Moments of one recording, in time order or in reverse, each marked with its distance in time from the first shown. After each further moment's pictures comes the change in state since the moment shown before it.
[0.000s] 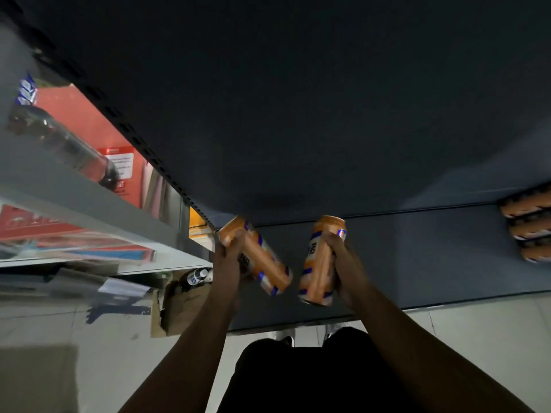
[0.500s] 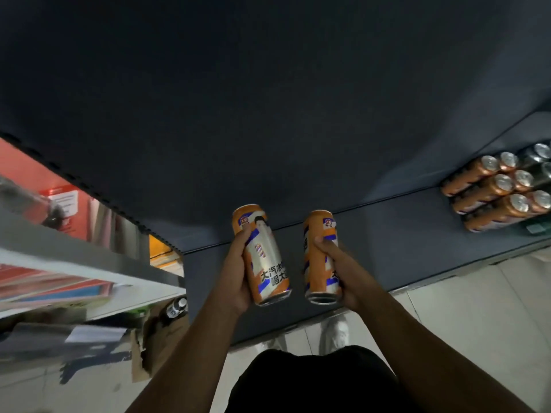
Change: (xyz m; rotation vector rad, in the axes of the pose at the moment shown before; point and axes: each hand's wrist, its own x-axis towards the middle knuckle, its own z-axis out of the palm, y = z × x) left_hand -0.055 0.020 0.090 -0.054 -0.338 -0.277; right_hand -0.048 -0.023 -0.073 0.252 -0.160 0.050
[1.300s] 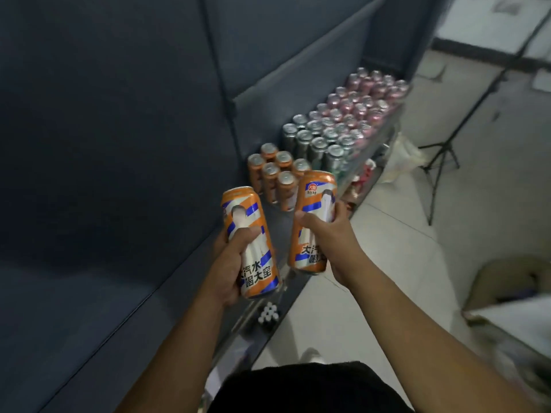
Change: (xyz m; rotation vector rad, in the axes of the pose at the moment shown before) left_hand -0.036 -0.217 0.364 0.711 -0.459 0.125; right_hand -0.199 -0.104 -0.329 0.188 0.562 -0.703
